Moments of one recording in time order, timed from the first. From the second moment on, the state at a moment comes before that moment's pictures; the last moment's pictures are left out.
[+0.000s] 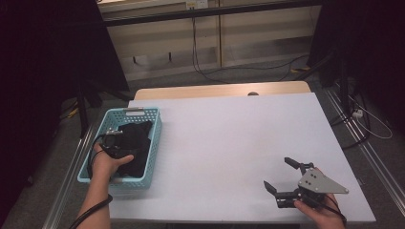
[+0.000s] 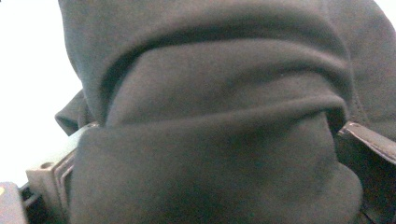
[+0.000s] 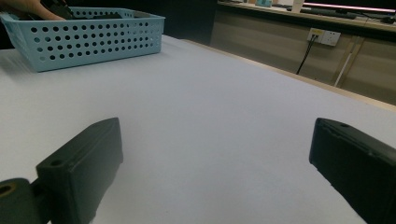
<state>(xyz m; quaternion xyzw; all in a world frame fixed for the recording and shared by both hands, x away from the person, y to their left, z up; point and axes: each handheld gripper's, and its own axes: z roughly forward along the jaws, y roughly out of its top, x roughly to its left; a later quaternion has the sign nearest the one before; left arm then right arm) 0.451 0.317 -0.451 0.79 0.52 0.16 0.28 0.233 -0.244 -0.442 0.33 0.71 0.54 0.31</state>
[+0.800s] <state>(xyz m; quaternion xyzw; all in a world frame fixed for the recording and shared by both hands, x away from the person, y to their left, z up) 0.460 0.302 -0.443 0.77 0.56 0.13 0.26 0.234 -0.245 -0.441 0.34 0.71 0.54 0.31</state>
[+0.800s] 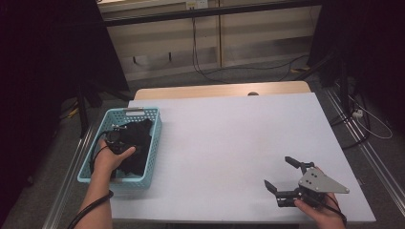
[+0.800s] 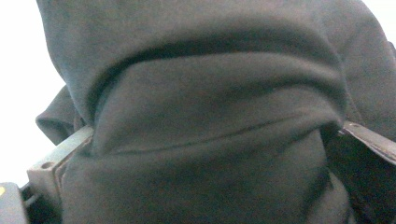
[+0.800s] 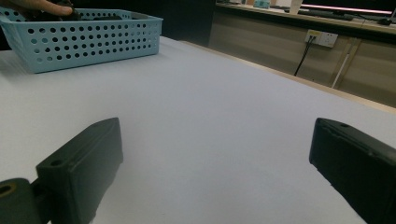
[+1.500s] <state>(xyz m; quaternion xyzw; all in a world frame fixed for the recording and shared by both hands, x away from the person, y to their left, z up) 0.460 0.287 -0.427 0.79 0.57 0.11 0.22 0.235 -0.243 -0.440 0.33 0.71 0.54 0.31</state>
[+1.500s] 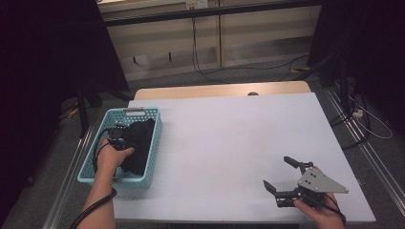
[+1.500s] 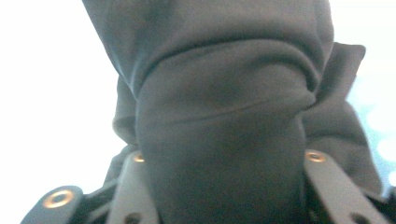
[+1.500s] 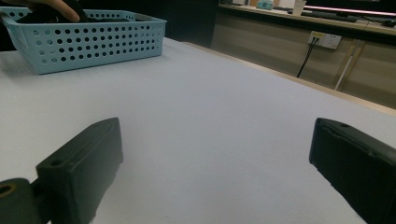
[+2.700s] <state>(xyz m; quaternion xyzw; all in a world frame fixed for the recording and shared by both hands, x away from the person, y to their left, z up) 0.428 0.200 -0.289 0.75 0.42 0.16 0.48 0.237 -0.246 -0.442 0.34 0.71 0.54 0.31</state>
